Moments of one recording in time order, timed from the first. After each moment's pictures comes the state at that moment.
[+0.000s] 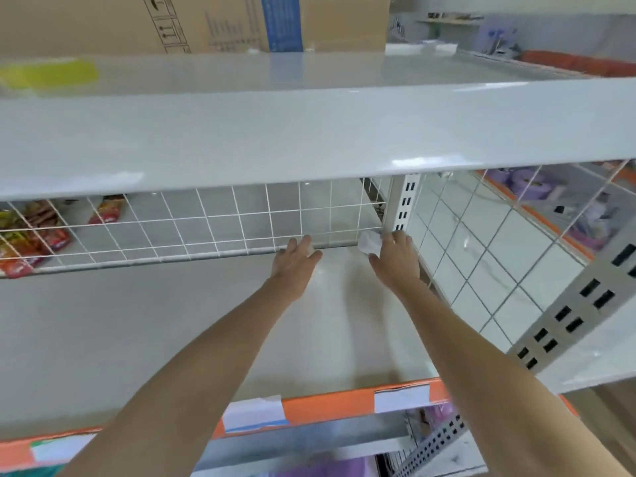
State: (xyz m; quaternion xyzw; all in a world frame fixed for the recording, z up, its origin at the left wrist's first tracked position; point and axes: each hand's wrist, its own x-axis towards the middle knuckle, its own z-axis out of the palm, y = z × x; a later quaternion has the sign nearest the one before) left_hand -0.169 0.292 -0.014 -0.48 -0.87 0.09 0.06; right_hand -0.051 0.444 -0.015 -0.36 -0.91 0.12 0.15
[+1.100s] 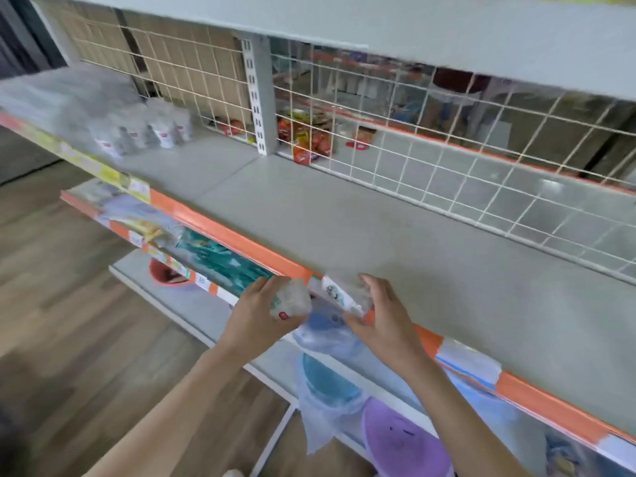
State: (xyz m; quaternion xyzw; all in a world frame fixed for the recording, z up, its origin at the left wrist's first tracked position) left_hand -0.063 -0.136 -0.037 -0.07 -0.94 -0.34 0.06; right_hand -0.052 0.076 -0.040 0.08 -0.92 0.39 0.07
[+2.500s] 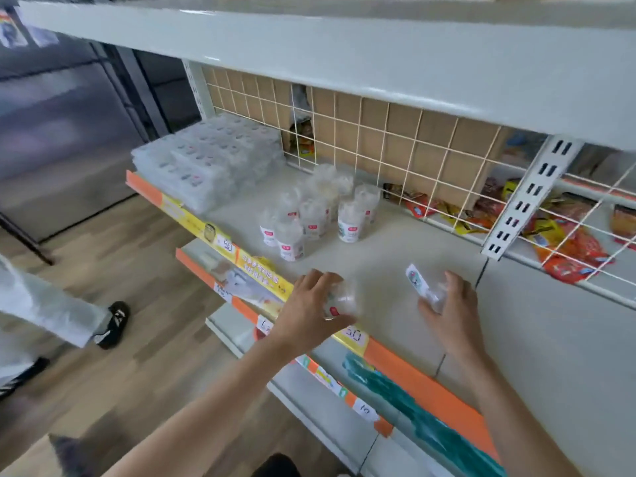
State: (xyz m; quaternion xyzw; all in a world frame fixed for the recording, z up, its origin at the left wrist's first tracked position) left_hand -0.395 -0.530 -0.032 -0.11 -0.94 -0.32 0.07; right_hand -0.425 -0.295 -0.065 -0.05 -0.93 0.34 0.12
